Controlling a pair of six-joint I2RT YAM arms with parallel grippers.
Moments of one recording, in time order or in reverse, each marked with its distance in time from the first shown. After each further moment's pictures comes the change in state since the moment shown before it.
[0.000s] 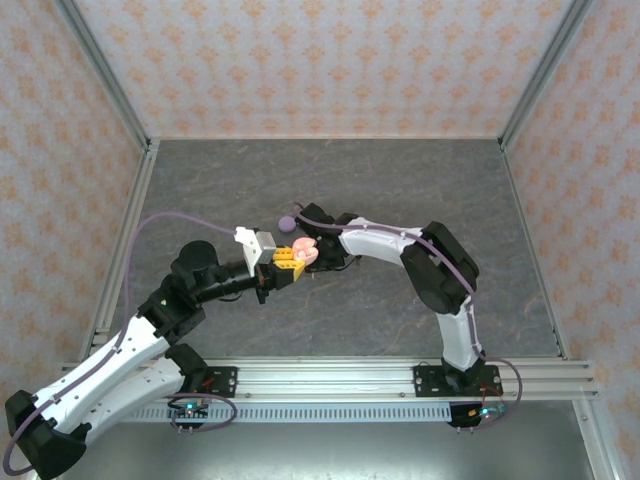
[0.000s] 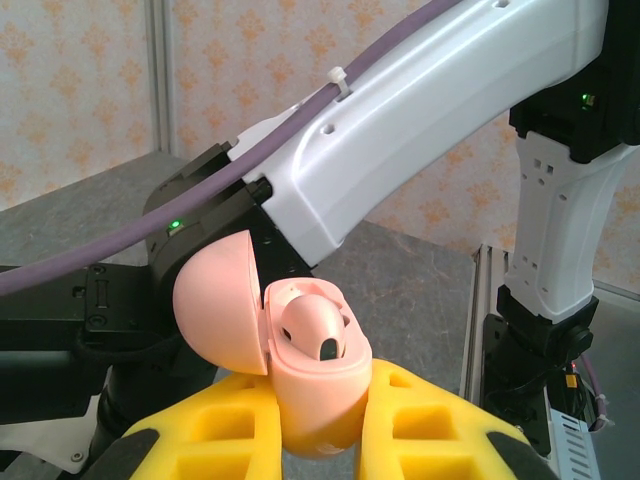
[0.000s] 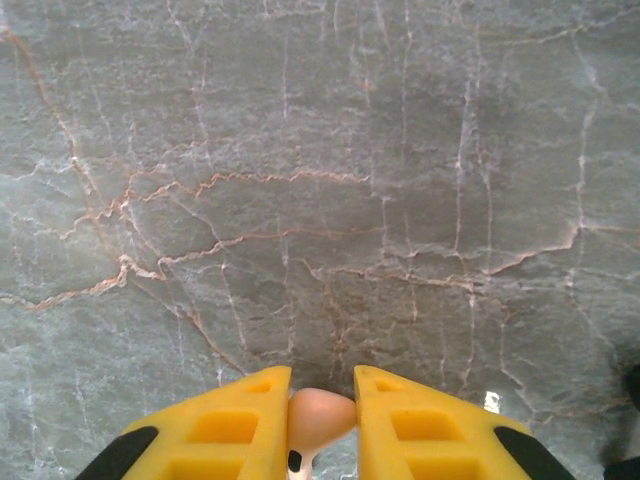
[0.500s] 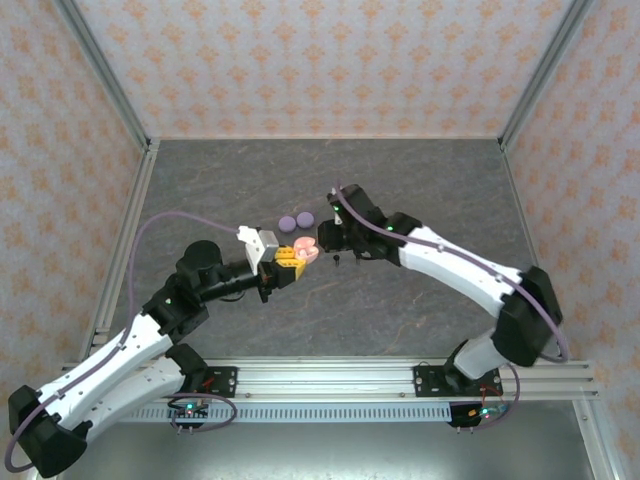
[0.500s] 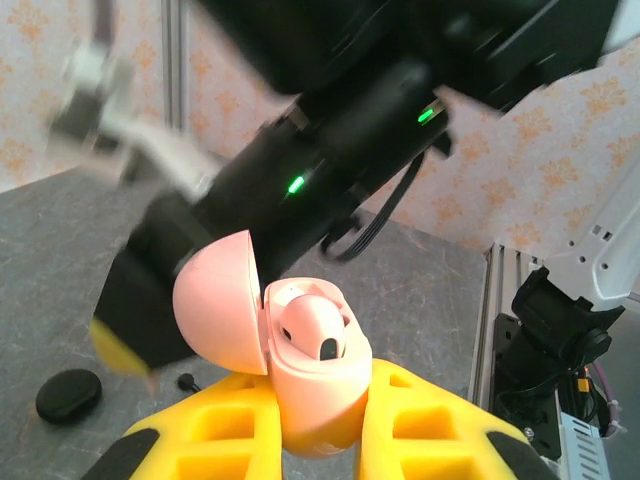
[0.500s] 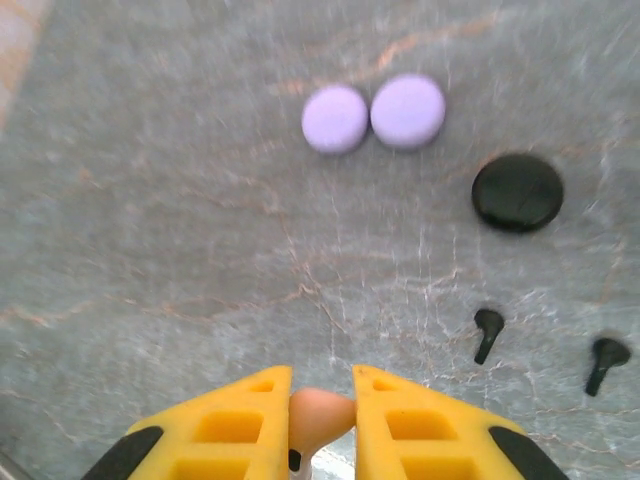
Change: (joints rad) left arm 0.000 0.032 -0.021 0.027 -0.029 -0.027; right arm -0.012 -0.550 -0.169 0.076 0.122 -0.005
